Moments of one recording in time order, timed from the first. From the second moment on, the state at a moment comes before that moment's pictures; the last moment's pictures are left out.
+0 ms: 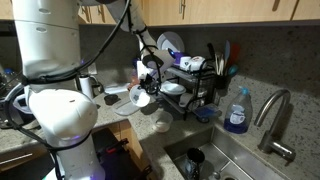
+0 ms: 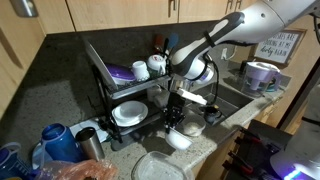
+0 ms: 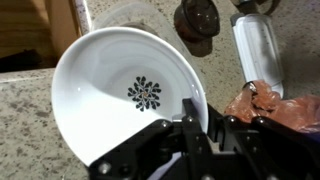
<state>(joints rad) 0.19 0.14 0.13 -2.29 0.94 2.22 0.02</state>
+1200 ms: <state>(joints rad) 0.33 0.27 0.18 -2.29 0.13 2.52 0.56</state>
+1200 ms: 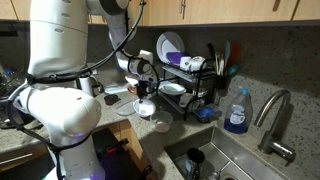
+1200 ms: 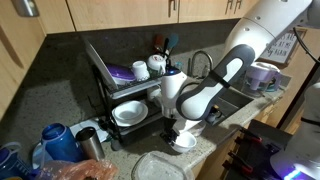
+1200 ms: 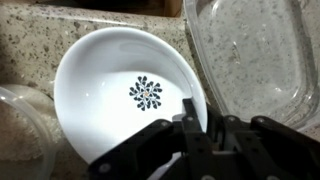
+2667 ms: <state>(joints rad) 0.44 0.35 0.11 -2.27 -0.24 2.59 0.78</state>
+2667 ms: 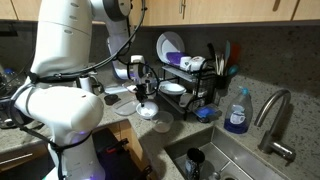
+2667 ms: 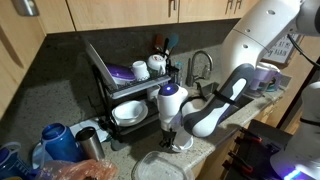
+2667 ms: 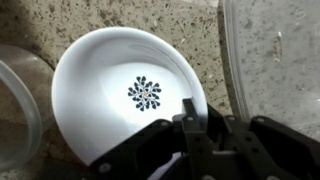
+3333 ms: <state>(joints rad) 0.47 0.39 0.08 -2.23 -0.28 2.58 0.83</state>
